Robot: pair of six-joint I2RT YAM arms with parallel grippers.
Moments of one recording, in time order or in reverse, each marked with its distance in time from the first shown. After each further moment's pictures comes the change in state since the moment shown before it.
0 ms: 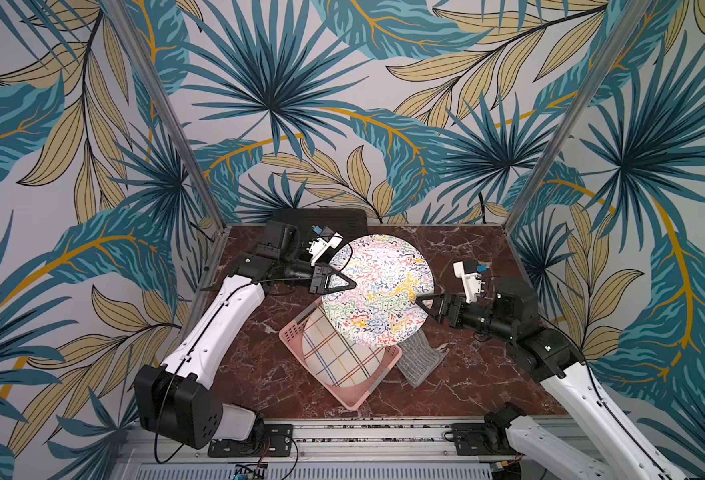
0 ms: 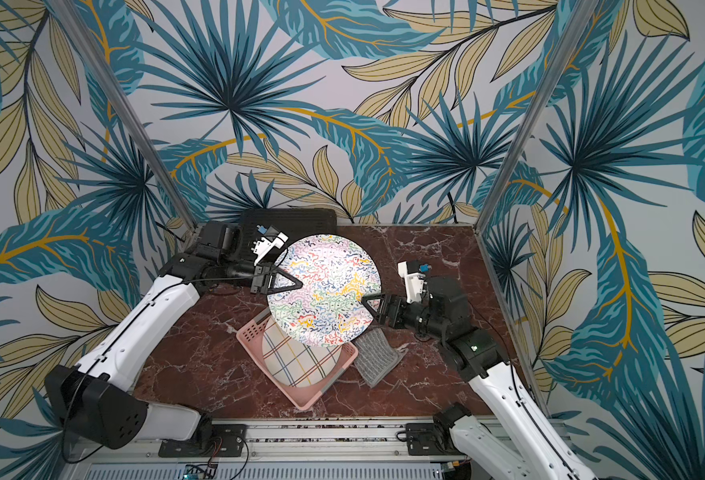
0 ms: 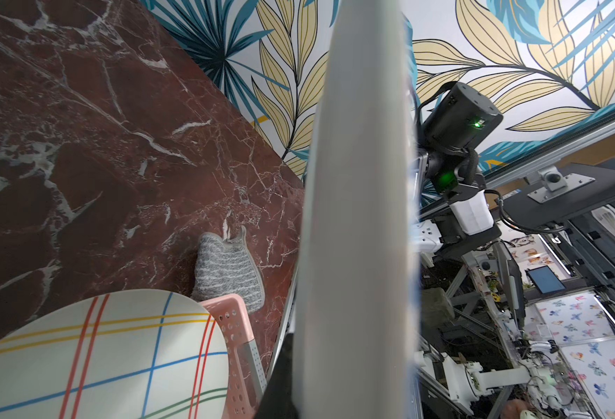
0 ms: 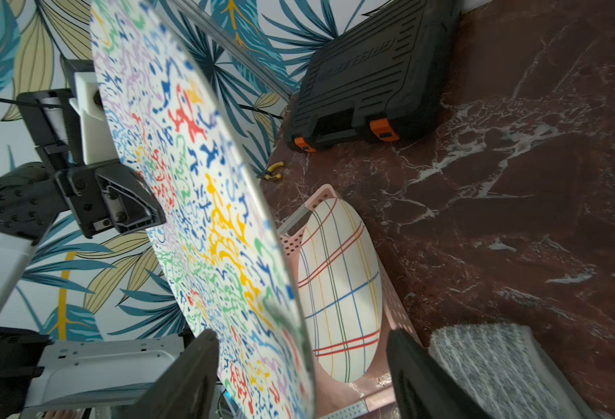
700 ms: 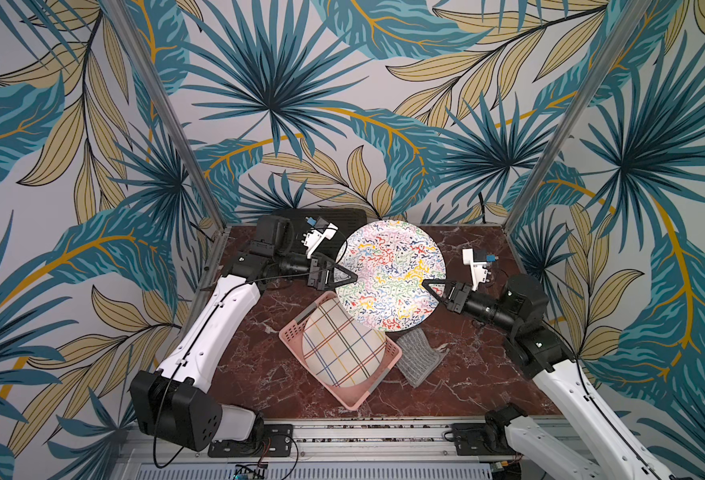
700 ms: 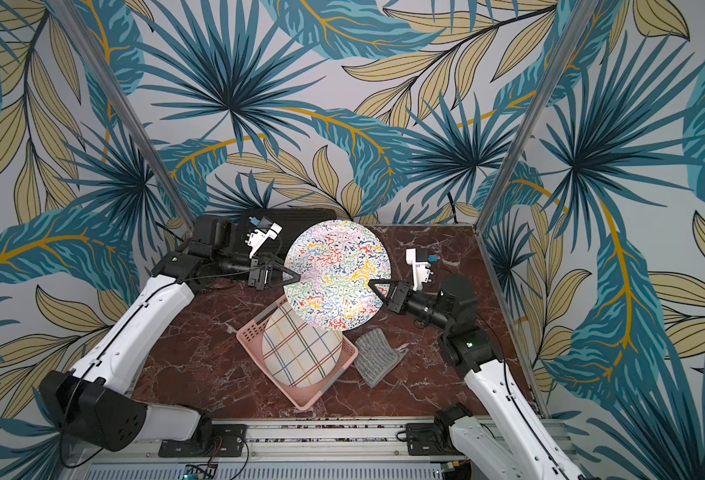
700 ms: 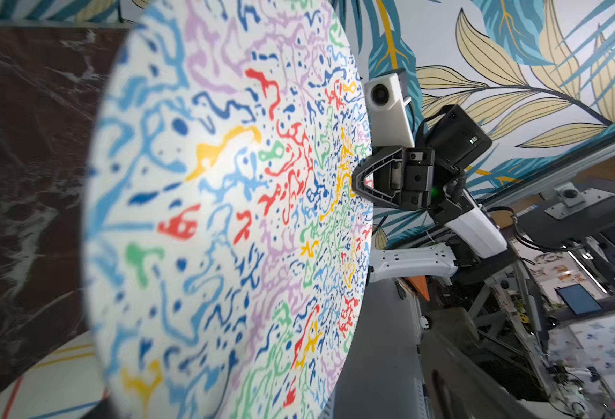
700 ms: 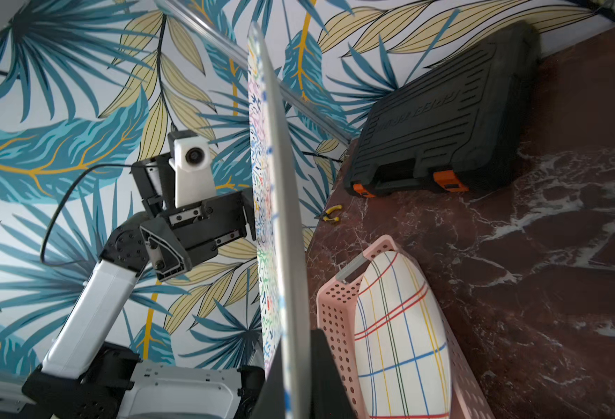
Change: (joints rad) left arm 0.054 -0.015 0.037 0.068 -0.094 -0.047; right arm -0.134 0.026 -0.063 0.336 -0.128 0.192
